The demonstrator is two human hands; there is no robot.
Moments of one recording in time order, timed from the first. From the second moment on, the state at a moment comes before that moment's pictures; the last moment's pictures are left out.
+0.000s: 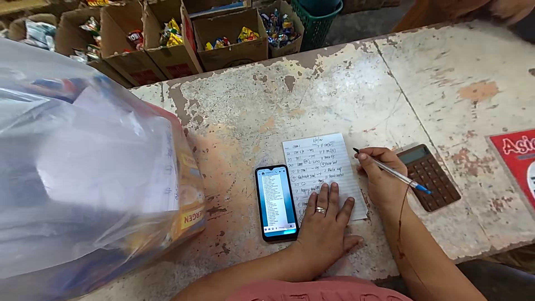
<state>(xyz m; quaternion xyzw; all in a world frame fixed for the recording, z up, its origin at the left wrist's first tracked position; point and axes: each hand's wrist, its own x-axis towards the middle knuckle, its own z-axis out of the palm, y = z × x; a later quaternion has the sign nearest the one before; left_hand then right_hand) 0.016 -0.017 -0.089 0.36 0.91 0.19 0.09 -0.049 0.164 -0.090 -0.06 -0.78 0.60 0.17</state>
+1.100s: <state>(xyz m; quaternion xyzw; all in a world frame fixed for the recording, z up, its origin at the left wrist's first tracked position) 0.018 -0.015 -0.092 0.33 0.93 0.17 0.02 -0.047 0.161 -0.086 -0.07 -0.80 0.57 0.17</state>
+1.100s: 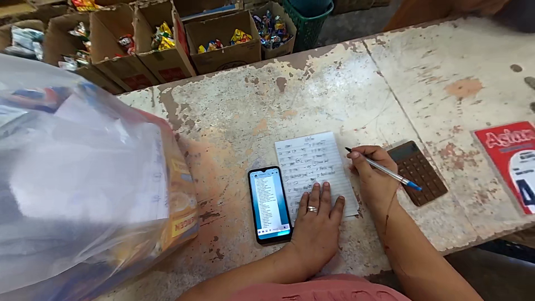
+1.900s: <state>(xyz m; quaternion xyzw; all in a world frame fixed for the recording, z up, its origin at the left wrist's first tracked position) 0.016 -0.017 -0.091 0.34 0.92 0.19 0.07 -0.044 0.154 -0.081 -0.07 -0.79 0.58 0.16</state>
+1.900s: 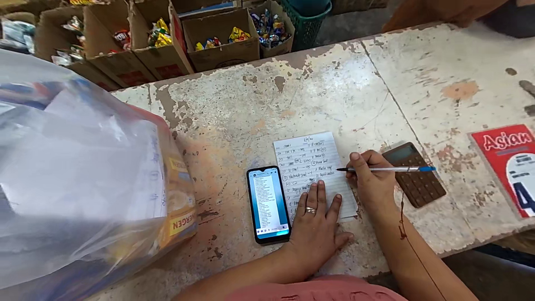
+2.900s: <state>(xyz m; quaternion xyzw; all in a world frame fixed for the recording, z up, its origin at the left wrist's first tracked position) 0.015 -0.017 -0.089 0.34 0.92 0.17 0.09 -0.047 0.155 -0.087 -0.05 -0.80 0.58 0.14</state>
